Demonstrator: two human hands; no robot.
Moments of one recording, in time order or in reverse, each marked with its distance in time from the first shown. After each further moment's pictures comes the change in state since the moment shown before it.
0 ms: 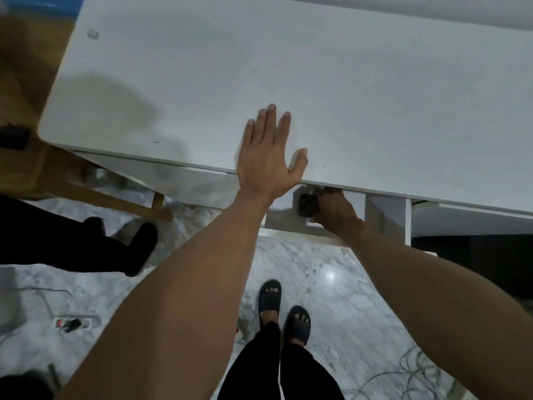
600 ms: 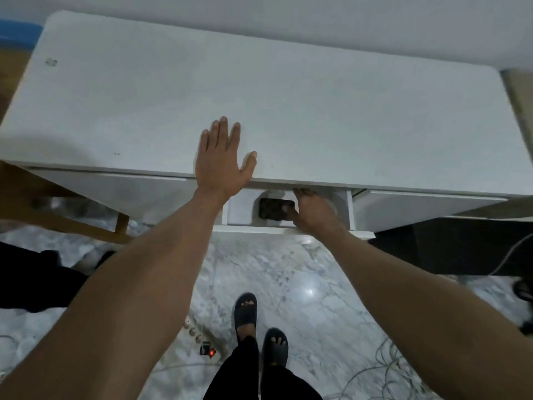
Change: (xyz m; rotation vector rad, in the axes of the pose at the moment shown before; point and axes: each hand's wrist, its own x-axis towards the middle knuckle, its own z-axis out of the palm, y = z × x) left_hand 0.001 0.000 -0.016 -0.036 -0.244 0.008; right_hand -0.072 0.019 -0.038 0.091 0.163 0.040
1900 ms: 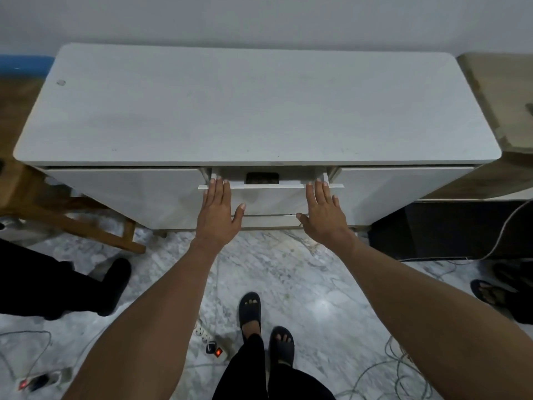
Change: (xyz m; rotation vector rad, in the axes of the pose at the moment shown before) left_hand -0.143 0.035 0.034 -0.114 -0.190 -0.015; right_hand -0.098 0.060 0.011 -0.152 0.102 0.054
